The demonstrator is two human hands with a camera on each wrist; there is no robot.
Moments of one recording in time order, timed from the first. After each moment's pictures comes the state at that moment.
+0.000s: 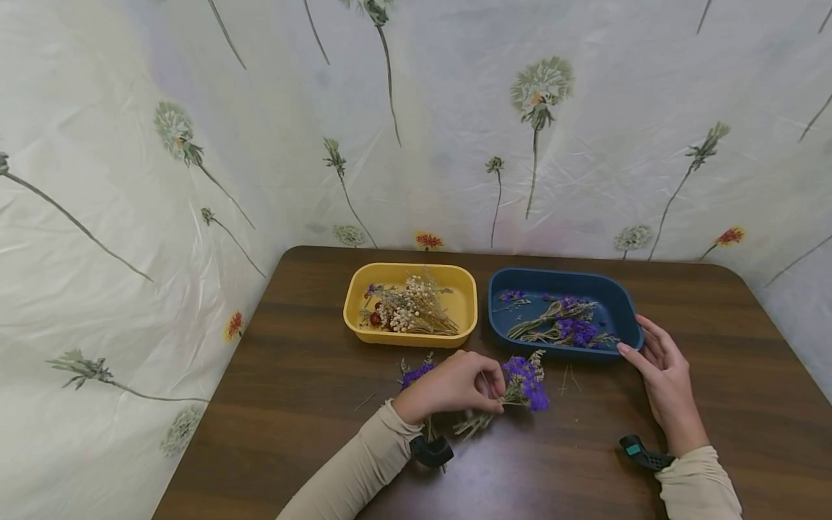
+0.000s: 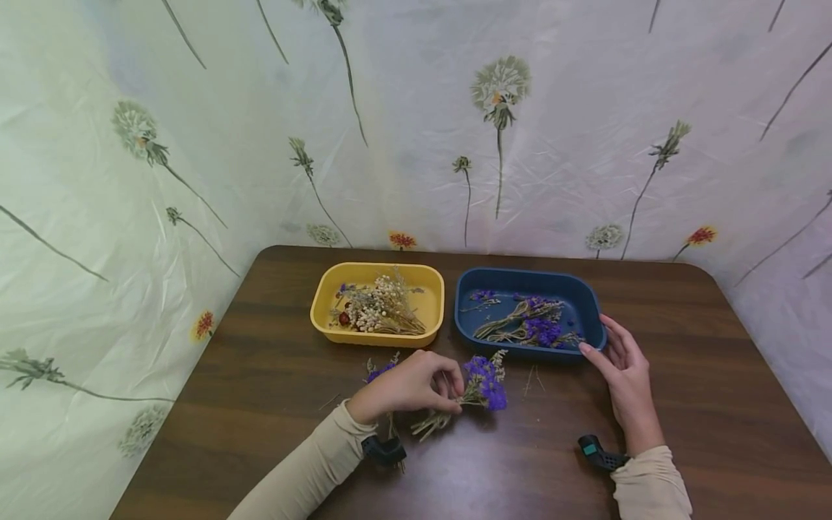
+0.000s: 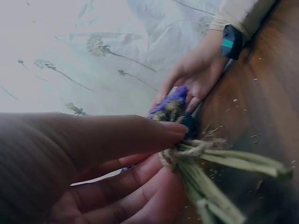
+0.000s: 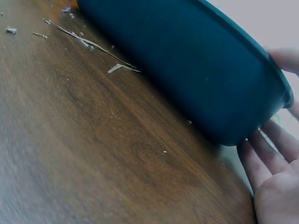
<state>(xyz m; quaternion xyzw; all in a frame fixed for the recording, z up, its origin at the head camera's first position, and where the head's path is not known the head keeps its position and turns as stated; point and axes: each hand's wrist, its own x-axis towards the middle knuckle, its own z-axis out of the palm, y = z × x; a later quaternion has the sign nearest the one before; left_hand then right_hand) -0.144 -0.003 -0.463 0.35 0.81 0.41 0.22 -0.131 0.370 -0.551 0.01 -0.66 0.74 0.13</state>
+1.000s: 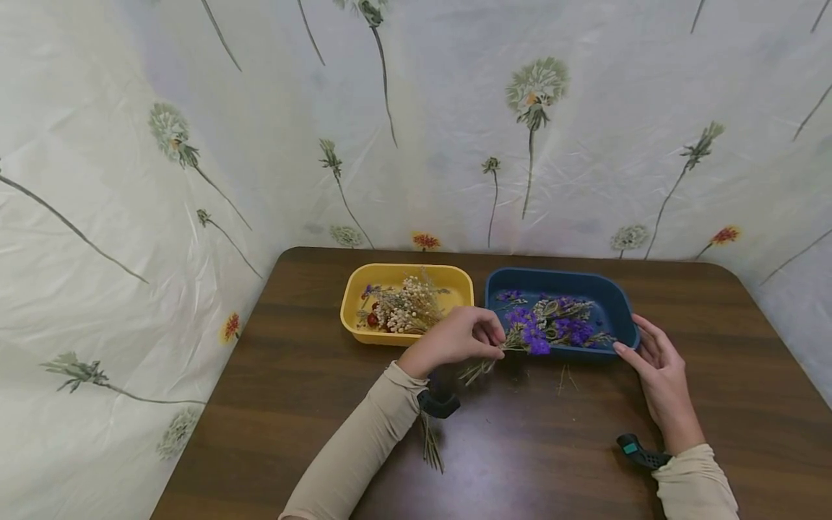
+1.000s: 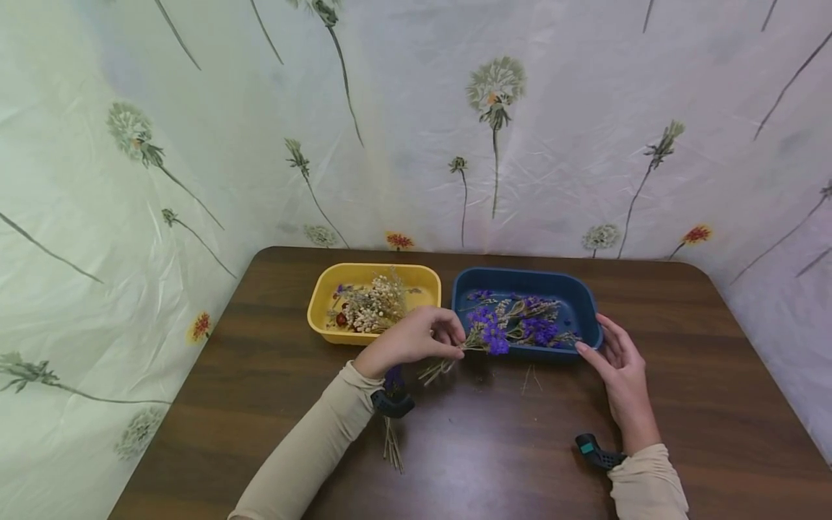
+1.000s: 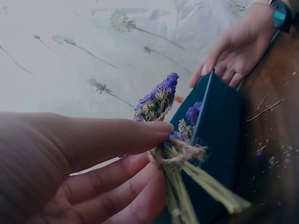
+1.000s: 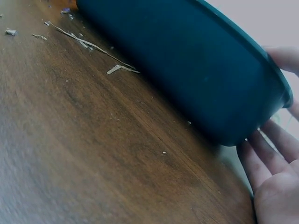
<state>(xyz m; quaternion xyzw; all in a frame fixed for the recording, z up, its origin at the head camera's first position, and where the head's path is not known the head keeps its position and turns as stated) -0.198 0.007 -0.441 0.33 0.80 0.47 0.19 -0.131 0.370 -0.550 0.00 -0.66 0.74 0.12</state>
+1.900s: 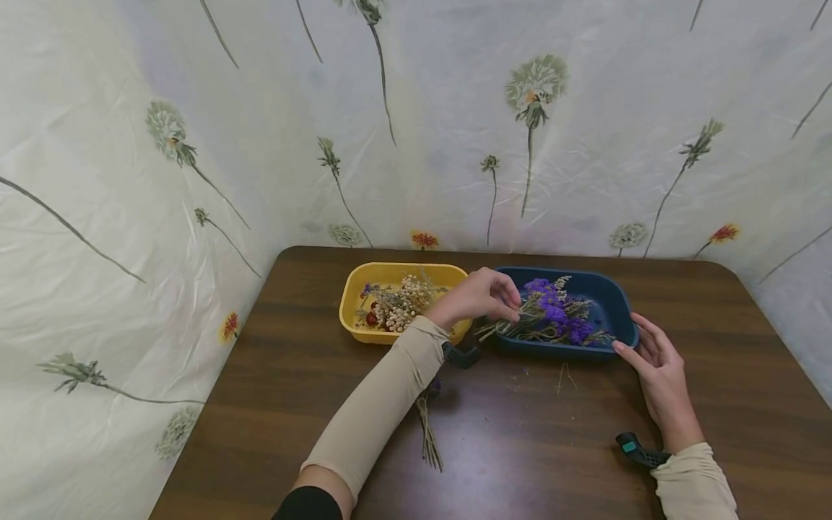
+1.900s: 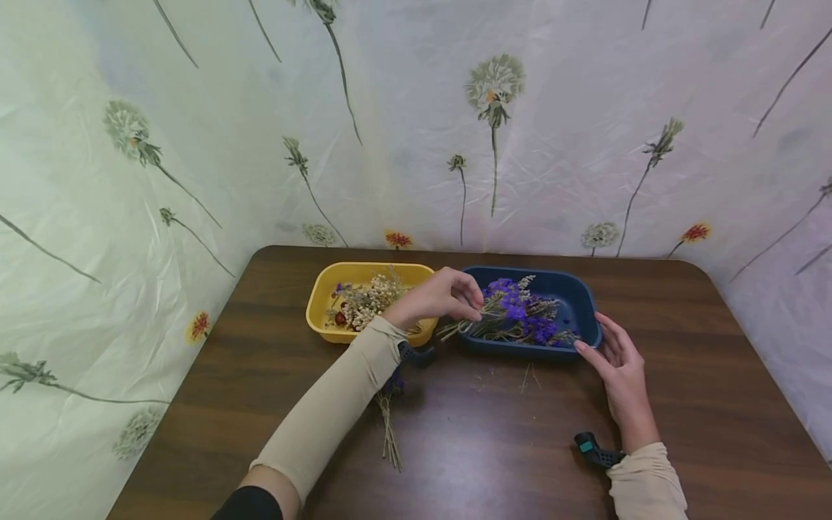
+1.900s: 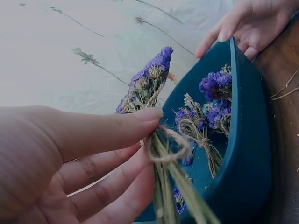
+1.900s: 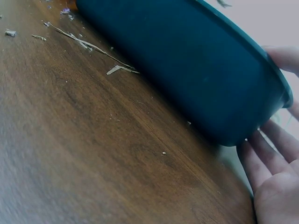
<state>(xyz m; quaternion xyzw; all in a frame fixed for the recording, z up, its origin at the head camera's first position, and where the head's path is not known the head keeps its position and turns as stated) -0.256 0.044 -0.427 0.29 0.79 0.48 0.24 -0.131 0.370 -0.550 0.00 -0.66 0.74 0.13</state>
